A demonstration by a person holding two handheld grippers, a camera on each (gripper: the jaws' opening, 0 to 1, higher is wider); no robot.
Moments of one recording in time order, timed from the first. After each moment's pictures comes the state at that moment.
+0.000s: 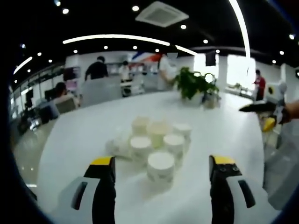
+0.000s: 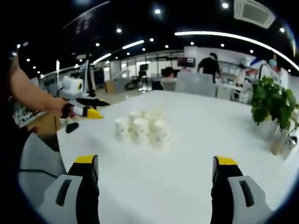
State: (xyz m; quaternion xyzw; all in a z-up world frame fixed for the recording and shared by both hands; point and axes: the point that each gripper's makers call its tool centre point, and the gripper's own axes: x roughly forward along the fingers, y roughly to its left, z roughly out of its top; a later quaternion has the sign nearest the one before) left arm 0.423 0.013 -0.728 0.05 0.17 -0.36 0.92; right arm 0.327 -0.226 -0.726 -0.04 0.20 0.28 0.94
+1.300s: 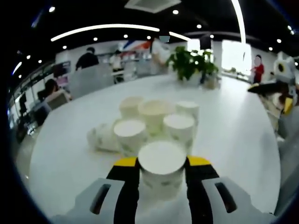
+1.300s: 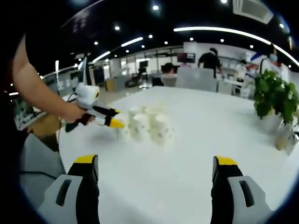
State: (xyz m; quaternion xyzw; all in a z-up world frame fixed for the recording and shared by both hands) left arm 0.458 -0.017 -0.795 0.10 0.22 -0.38 0.90; right arm 0.334 -0.223 -0.739 -0.03 0.21 0.28 0.94
